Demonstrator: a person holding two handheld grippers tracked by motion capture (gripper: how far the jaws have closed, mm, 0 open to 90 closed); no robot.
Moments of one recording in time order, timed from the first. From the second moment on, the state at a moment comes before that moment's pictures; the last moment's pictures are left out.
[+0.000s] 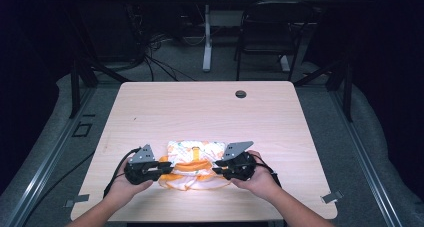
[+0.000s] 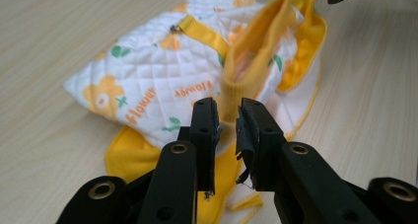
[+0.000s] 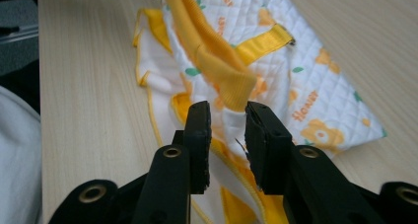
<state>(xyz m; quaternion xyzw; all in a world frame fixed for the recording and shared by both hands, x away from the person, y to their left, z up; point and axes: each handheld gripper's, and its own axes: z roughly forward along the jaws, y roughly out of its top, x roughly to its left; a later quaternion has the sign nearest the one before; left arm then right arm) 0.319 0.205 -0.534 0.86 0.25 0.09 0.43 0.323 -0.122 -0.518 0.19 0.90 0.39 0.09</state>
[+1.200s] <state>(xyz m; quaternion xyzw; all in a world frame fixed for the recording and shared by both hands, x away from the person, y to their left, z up) 0.314 0.191 -0.570 0.87 0.26 0.06 0.40 0.316 -0.104 -0.560 0.18 0.91 0.36 0.05</state>
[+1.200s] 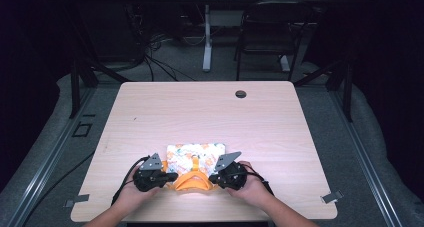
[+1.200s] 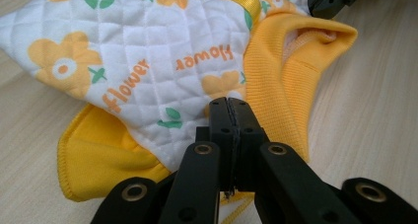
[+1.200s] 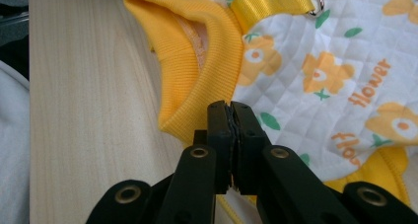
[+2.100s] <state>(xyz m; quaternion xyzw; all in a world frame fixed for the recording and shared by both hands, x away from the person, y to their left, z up) 0.325 0.192 -0.575 0.87 0.28 0.07 0.40 0.326 -0.106 -0.570 0.21 0.91 0.35 0.06</state>
